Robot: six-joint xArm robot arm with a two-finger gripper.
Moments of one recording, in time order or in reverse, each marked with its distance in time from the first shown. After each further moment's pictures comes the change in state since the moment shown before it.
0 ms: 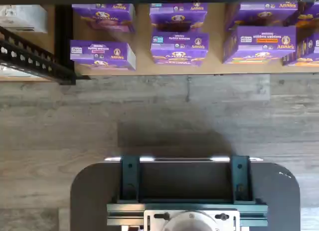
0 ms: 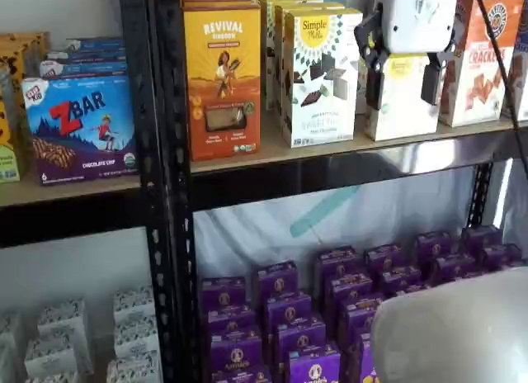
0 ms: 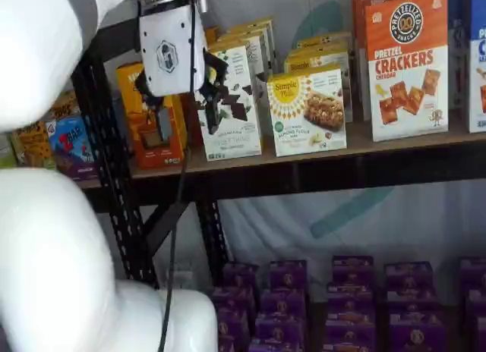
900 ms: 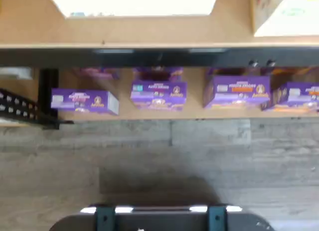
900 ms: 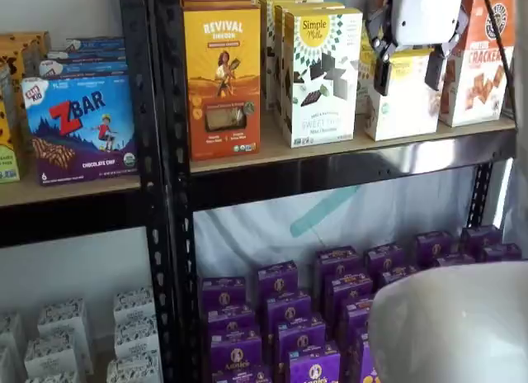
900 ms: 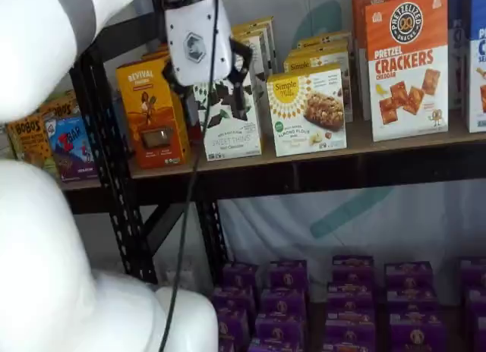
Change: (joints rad) arm -0.182 0.038 0.010 -0.007 -0.169 -0.182
